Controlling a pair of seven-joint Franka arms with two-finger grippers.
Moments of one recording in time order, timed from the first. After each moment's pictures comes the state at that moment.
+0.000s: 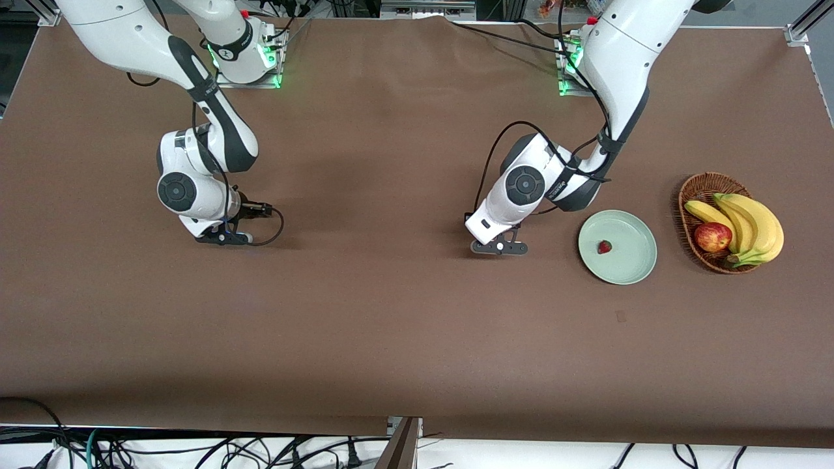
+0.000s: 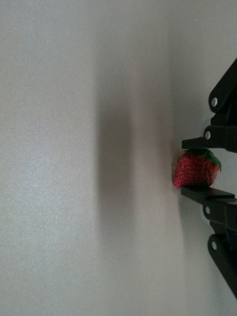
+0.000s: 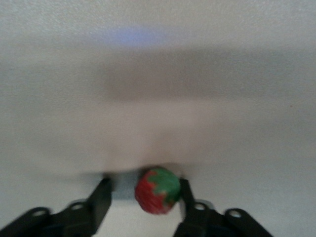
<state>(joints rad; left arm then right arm) -0.30 0.63 -0.28 -1.86 0.05 2.40 -0.54 0.05 0.43 0.12 -2.19 -0.05 2.35 0.26</state>
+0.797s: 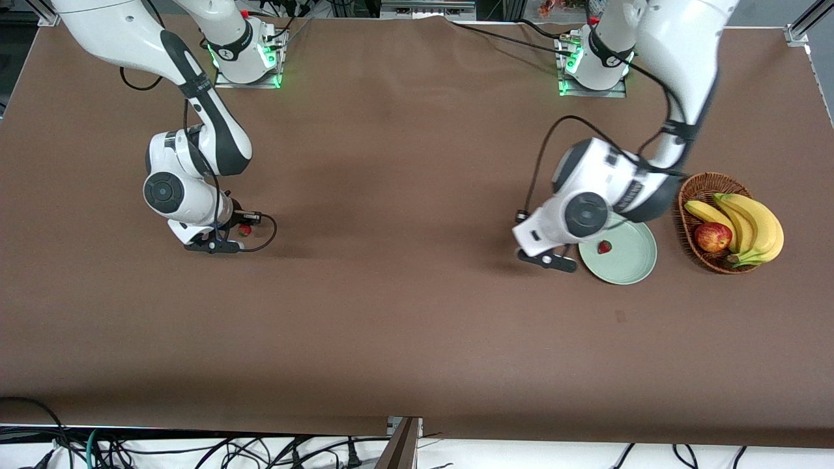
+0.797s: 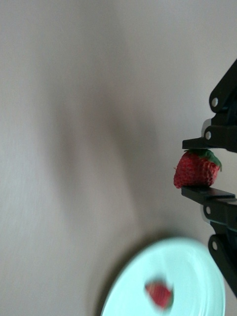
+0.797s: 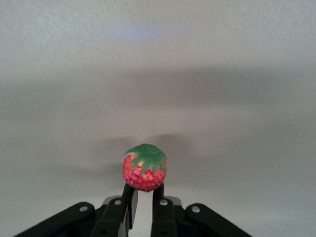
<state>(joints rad) -0.10 0.52 -0.25 -1.69 0.06 1.89 -0.04 0.05 0.42 0.12 -2.11 -0.05 2.34 0.26</state>
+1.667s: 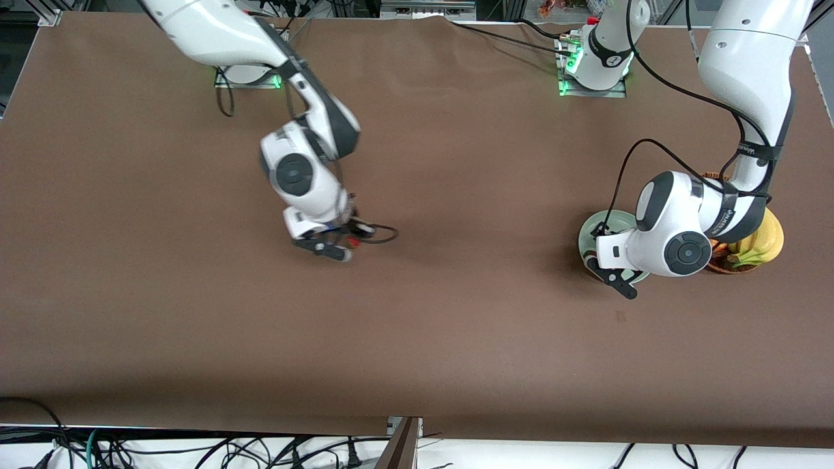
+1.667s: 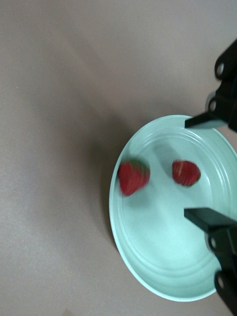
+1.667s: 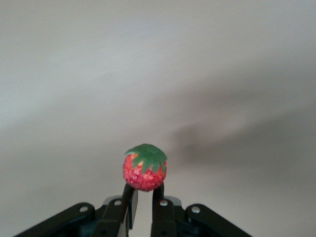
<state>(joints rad) 0.10 0.59 -0.25 -1.70 0.16 1.92 0.44 0.48 0.66 0.20 -1.61 0.03 2.37 1.04</state>
